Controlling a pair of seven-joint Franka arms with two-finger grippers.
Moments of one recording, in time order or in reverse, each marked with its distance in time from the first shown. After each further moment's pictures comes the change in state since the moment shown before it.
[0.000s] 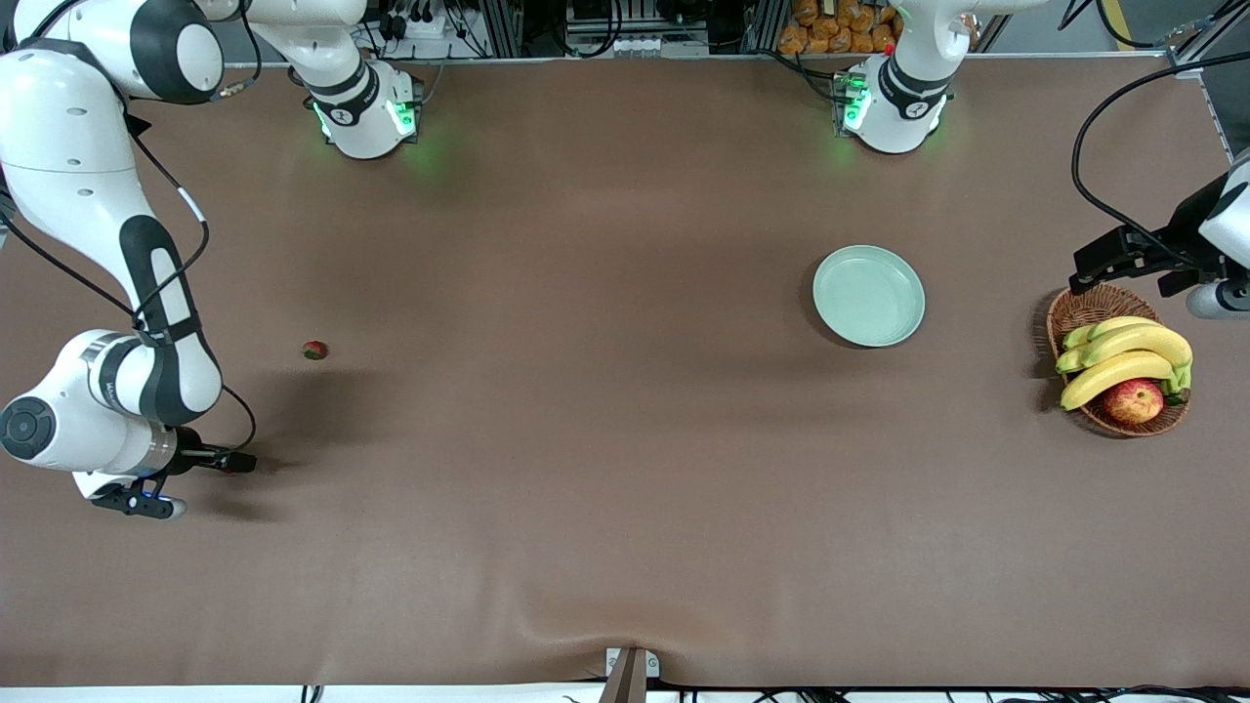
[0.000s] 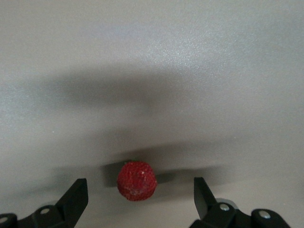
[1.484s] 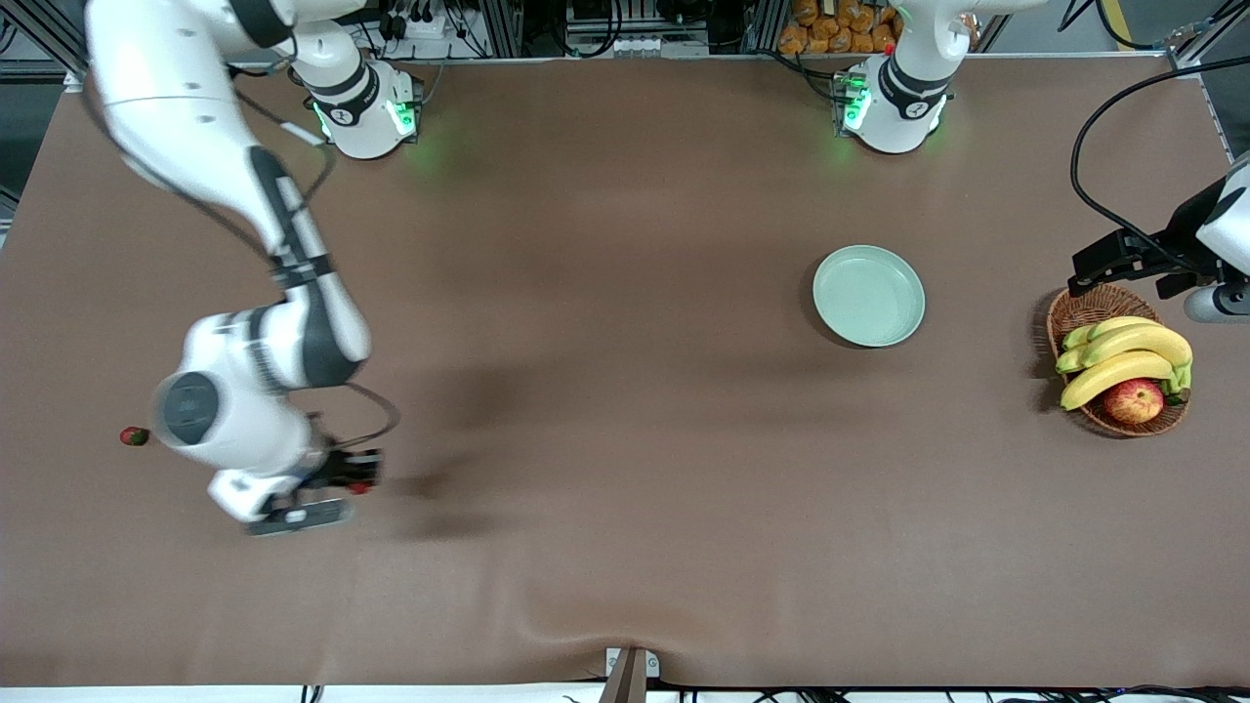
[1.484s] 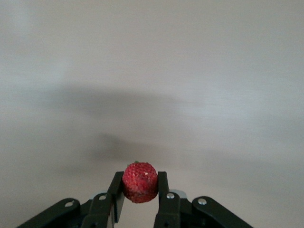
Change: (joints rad) left arm -0.001 0.006 0.000 0.000 0.000 0.000 0.000; right arm 0.420 -0.117 0.035 0.058 0.042 -0.020 0.060
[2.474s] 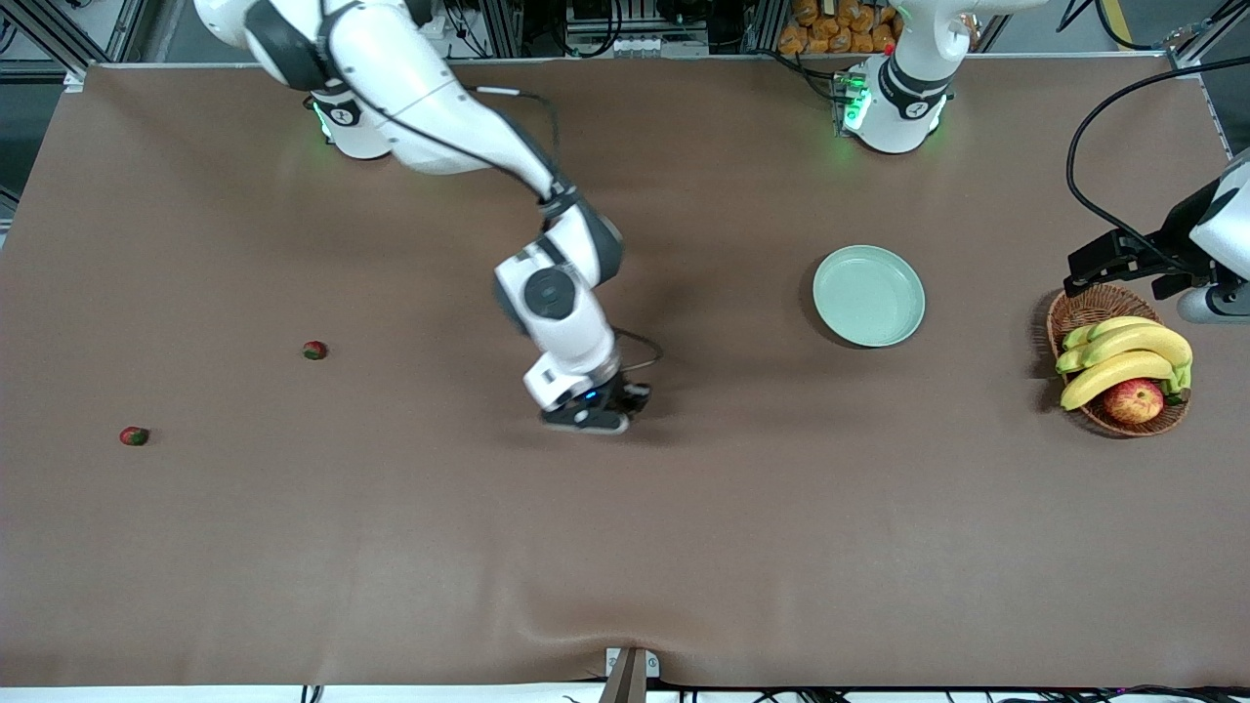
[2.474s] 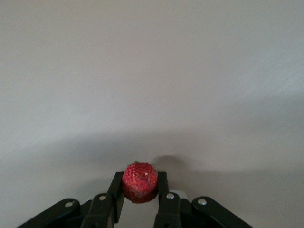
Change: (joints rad) left arm -0.003 0.003 -0.002 0.000 0.000 0.000 0.000; right arm 0.511 0.216 -0.001 0.067 0.019 0.350 0.862
